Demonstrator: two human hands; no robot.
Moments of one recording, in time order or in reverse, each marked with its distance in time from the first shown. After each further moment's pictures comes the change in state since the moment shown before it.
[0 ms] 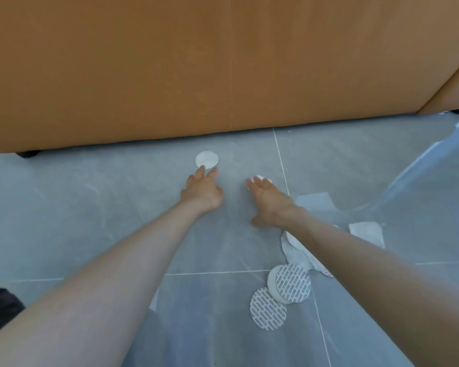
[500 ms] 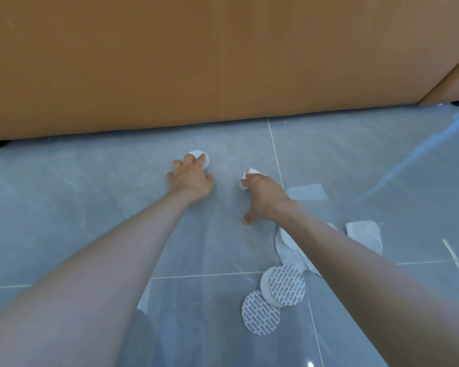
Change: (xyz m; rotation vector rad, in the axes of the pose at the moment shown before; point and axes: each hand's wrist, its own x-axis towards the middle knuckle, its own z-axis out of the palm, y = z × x) left_hand 0.037 -0.004 0.008 0.087 0.134 0.005; right_hand 0.013 0.003 -0.006 0.099 0.039 0.033
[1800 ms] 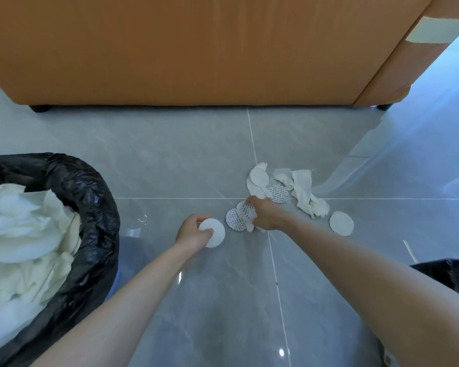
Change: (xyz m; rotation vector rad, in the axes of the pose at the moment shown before) left_hand -0.280 -0.007 0.040 -0.920 -0.170 -0.288; right_hand -0.196 0.007 0.041 -0.018 -0.174 0.117
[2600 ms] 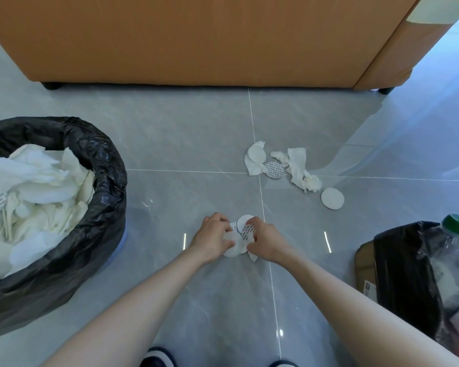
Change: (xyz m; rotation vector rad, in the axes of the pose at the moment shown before) left_hand -0.057 -0.038 0.039 0.626 -0.201 0.412; right_hand -0.104 0.005 0.077 0.278 0.003 0.062
